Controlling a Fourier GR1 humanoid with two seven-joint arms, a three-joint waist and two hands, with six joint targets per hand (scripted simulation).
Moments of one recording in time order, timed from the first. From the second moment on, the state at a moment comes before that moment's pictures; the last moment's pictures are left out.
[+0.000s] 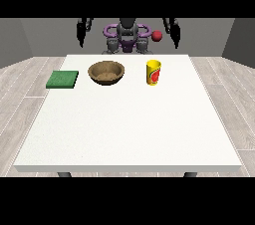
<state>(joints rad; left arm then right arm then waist) 0.02 0.12 0.00 -1.59 -0.03 0.04 -0.03 -0.03 -0.10 -0.01 -1.58 0.00 0.02 0.04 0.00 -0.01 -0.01</state>
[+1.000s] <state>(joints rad) 0.06 0.03 -0.14 -1.84 0.08 0.05 -0.02 -0.02 -0.07 -0.09 -1.64 -0.10 0.03 -0.05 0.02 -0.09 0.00</state>
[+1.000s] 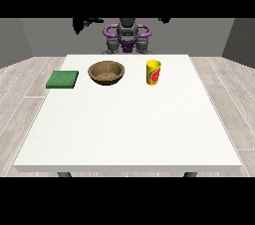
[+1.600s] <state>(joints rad) -0.22 0.13 0.05 -1.56 0.05 0.02 -0.22 -0.19 -0.13 -0.15 -1.48 -0.12 0.10 -0.24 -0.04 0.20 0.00</state>
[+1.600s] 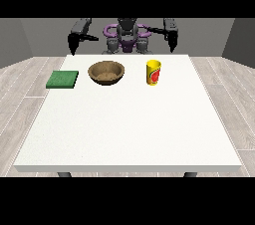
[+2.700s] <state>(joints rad) -0.45 0.08 0.16 -0.92 -0.02 0.11 -0.65 -0.30 -0.27 -0.26 -1.22 -0.20 0.26 -0.37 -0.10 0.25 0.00</state>
